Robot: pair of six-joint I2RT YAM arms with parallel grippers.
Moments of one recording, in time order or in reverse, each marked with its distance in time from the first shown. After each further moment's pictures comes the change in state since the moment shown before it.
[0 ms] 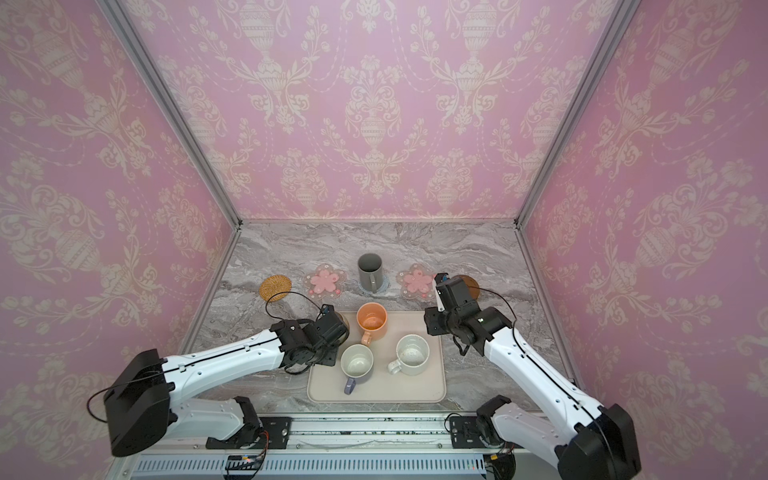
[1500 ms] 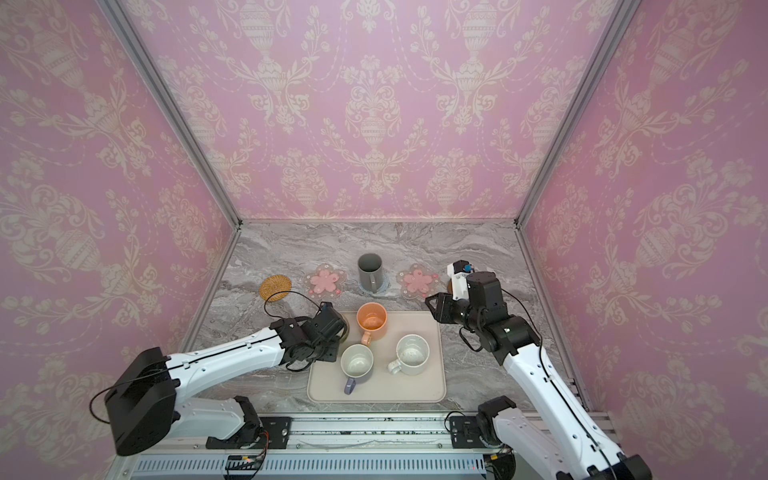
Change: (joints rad) left arm 0.049 0.002 -0.035 0.077 0.033 0.000; right arm -0.159 -0.149 -0.001 0.129 -0.339 0.131
